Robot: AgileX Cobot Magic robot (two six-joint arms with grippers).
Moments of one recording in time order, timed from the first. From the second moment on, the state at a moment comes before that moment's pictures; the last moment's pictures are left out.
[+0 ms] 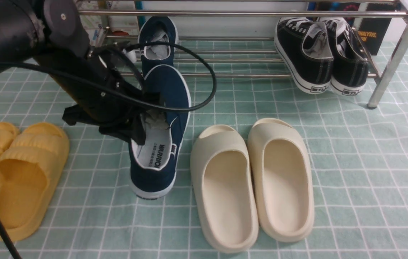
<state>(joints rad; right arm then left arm) 0.10 -0.01 0.03 0.00 0.33 -0.06 -0.27 1.68 -1.39 -0.32 1.03 -0.11</state>
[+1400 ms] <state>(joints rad) 0.10 -0.01 0.03 0.00 0.33 -0.06 -0.27 2.47 -2.58 -0.27 1.01 -0.33</state>
